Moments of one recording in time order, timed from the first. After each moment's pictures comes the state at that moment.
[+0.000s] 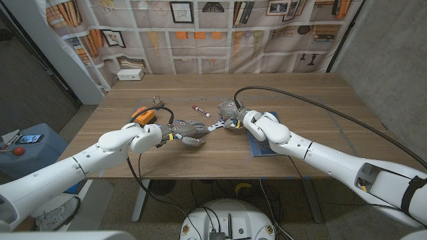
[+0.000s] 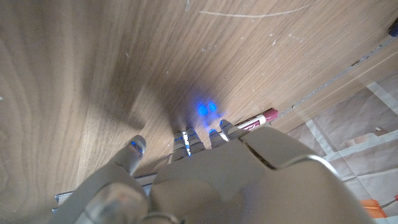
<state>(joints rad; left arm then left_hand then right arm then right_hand) 0.83 1.01 0.66 -1.86 0.79 -0.11 -0.30 0.01 0.07 0.66 0.12 0.18 0.05 -0.12 0.18 0.17 0.01 -0.13 0.19 0.17 -0.16 -0.04 0.18 0.17 -0.17 -0.03 0.20 0.17 -0.50 -0.56 -1.04 -1.62 -1.14 -0.23 0.26 0.89 -0.10 0.47 -0.16 0.19 0.74 -0.22 0.64 0.25 0.22 -0.09 0.21 0.20 0.15 -0.04 0.29 0.28 0.44 0.03 0.19 0.16</state>
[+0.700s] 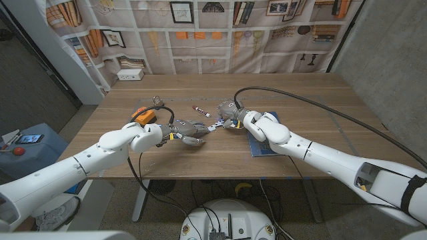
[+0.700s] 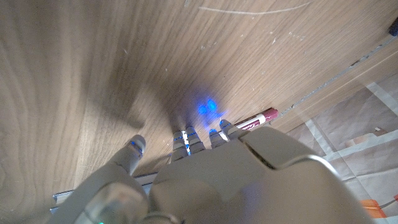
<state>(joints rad) 0.83 1.01 0.66 -1.85 0.79 -0.11 -0.31 0.01 0.07 0.66 0.12 0.18 0.06 -0.13 0.18 0.17 0.01 -0.13 0.19 0.17 -0.16 -0.04 0.18 0.17 -0.17 -0.03 0.20 0.17 -0.50 -0.56 -1.04 -1.61 -1.14 -0.23 0.25 0.89 -0.10 0.47 -0.16 0.19 0.74 -0.22 0.63 0.25 0.22 -0.09 0.21 0.20 0.15 -0.04 0.29 0.28 0.44 0.03 0.19 0.16</state>
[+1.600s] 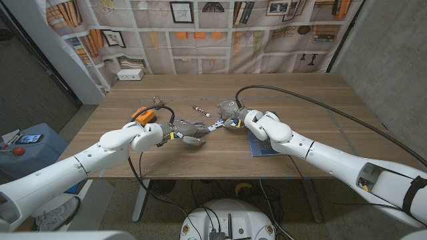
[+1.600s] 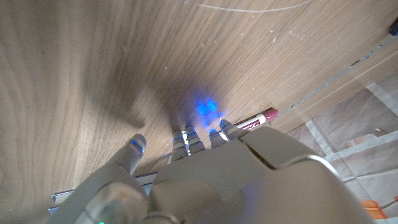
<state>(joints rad) 0.82 1.00 0.67 -1.86 0.79 -0.10 -0.32 0.01 0.07 0.67 0.11 0.18 0.06 -0.12 0.18 0.17 0.01 -0.13 0.19 0.17 -0.16 -0.04 0.18 0.16 -0.17 -0.03 0.20 0.17 -0.51 -0.57 -1.02 -1.63 -1.10 -0.21 0.24 0.90 -0.09 0.48 -0.16 0.19 0.73 -0.22 0.63 0.25 0.22 -0.09 0.20 0.20 0.15 -0.04 0.29 0.29 0.45 0.03 0.19 0.16</state>
